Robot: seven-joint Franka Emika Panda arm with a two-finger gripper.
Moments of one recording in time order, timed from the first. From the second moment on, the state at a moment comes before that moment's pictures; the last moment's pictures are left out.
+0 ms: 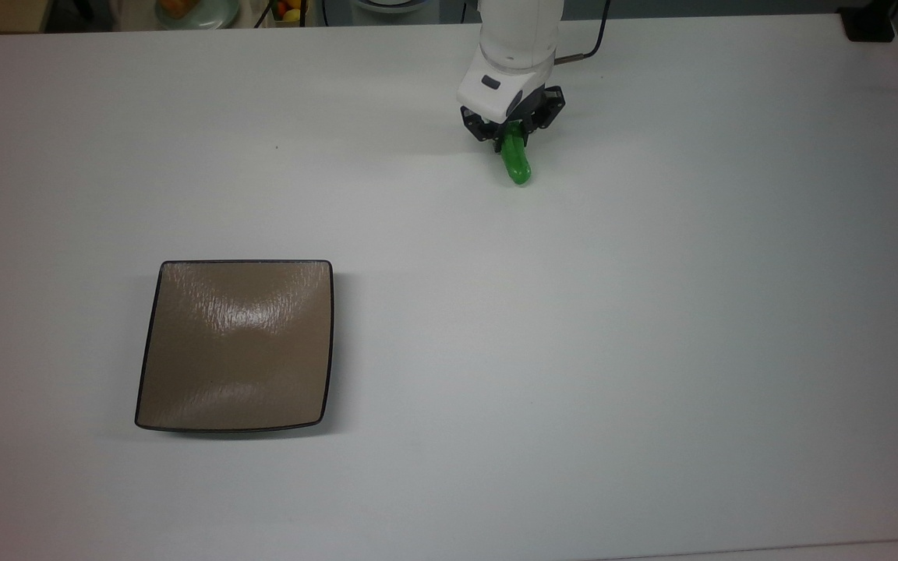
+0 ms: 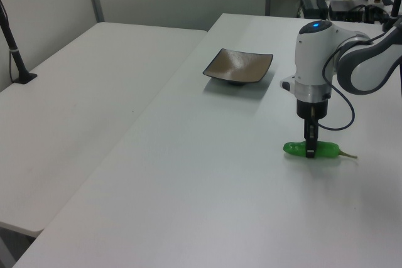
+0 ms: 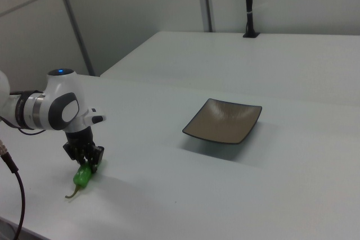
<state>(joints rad) 0.29 0.09 0.15 -2.28 0.07 2.33 0.10</state>
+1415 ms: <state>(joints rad) 0.00 0.04 0.06 -1.70 0.07 1.74 -0.13</state>
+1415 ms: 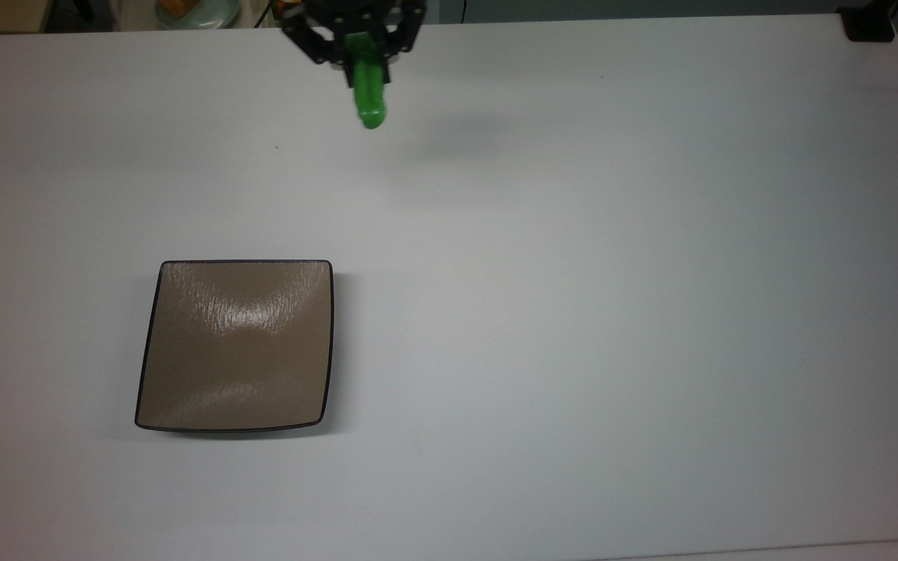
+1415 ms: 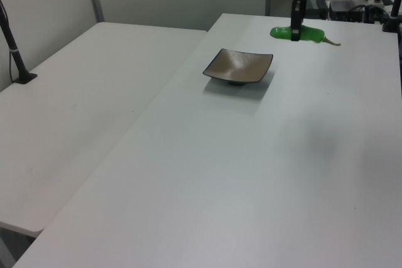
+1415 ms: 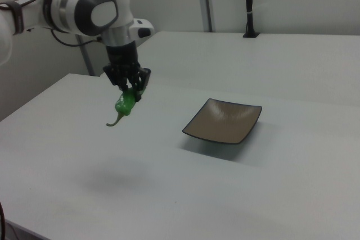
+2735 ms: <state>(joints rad) -0.04 0.49 -0.06 -1.50 0.14 2.48 -0.05</state>
